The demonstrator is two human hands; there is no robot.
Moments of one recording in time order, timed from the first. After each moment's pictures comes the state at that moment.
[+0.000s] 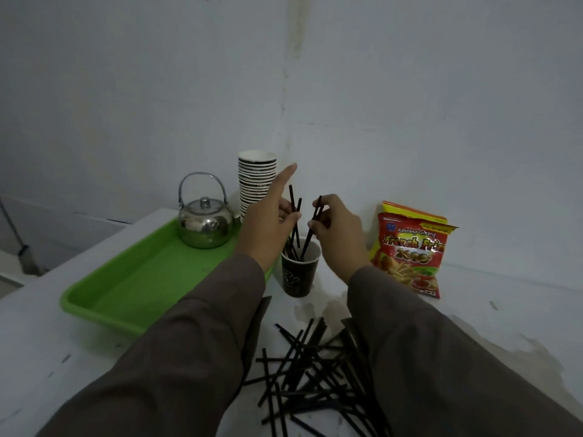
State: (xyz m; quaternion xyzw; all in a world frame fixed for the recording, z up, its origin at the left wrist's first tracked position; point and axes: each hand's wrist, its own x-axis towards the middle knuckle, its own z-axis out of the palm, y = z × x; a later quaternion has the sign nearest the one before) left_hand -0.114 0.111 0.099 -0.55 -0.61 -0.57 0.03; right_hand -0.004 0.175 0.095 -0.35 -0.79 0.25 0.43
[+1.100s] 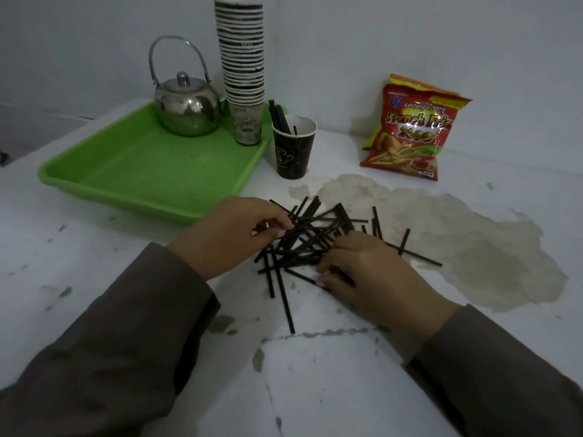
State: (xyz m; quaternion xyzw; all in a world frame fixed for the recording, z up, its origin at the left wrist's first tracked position) left_hand -0.079 -0.017 0.017 -0.71 -0.64 -0.27 -0.09; right_hand 0.126 0.047 0.006 -0.23 -0.96 0.09 0.11
